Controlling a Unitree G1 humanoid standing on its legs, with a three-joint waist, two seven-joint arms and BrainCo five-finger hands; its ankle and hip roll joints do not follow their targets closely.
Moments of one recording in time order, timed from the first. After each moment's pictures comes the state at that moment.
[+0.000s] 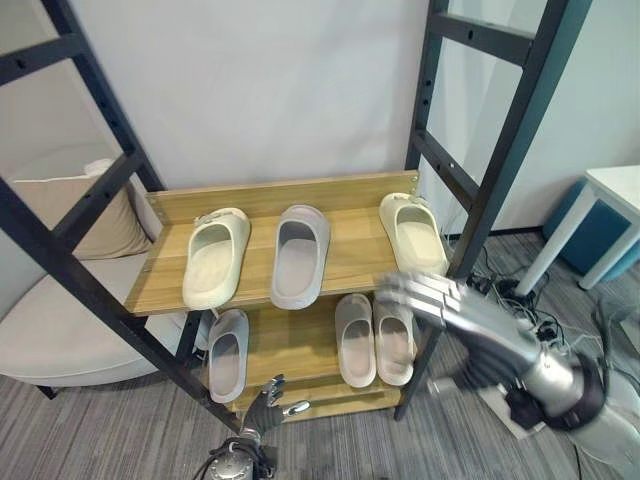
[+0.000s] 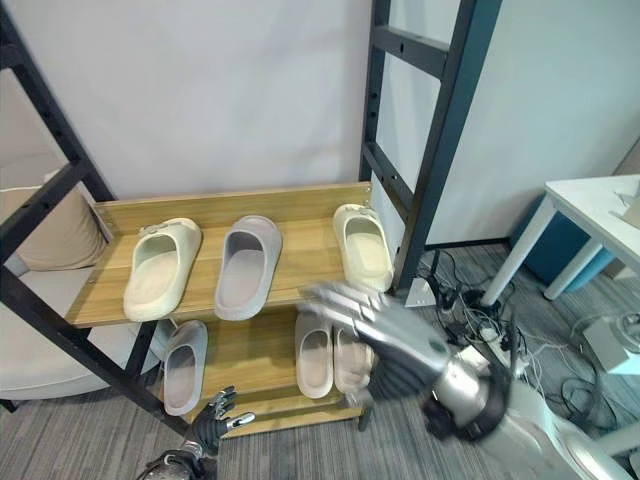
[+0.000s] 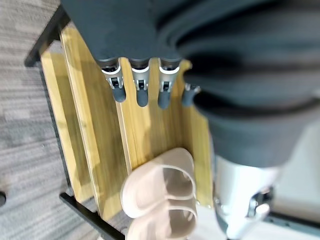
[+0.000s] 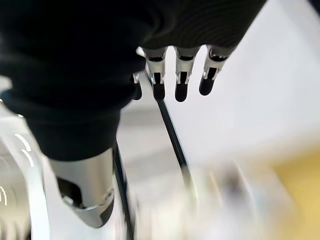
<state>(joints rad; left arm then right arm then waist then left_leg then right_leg) 0.16 0.25 -0.41 0.59 -0.33 -0.17 0.08 -0.20 -0.64 0.28 -0.49 -0.29 -0.28 -0.10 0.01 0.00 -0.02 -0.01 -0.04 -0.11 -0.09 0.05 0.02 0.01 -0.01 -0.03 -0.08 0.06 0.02</state>
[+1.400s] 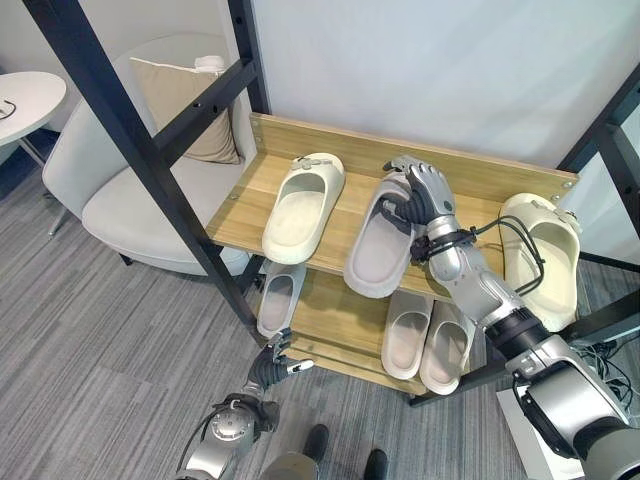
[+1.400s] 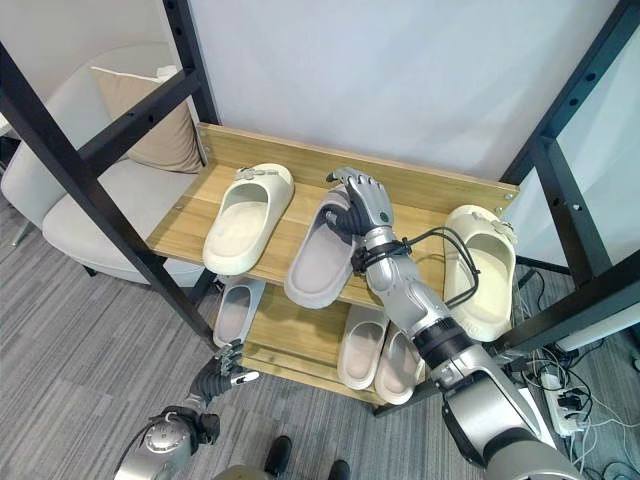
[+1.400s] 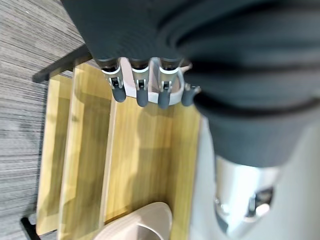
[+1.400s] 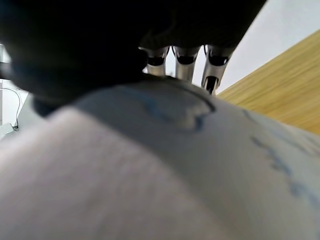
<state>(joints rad) 0.07 0.35 -0.39 0.40 -0.34 -0.16 0.09 -0.74 -0.41 0.46 0.40 -0.49 0.01 -0.40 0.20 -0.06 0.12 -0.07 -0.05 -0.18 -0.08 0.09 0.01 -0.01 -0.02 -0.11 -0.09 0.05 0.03</state>
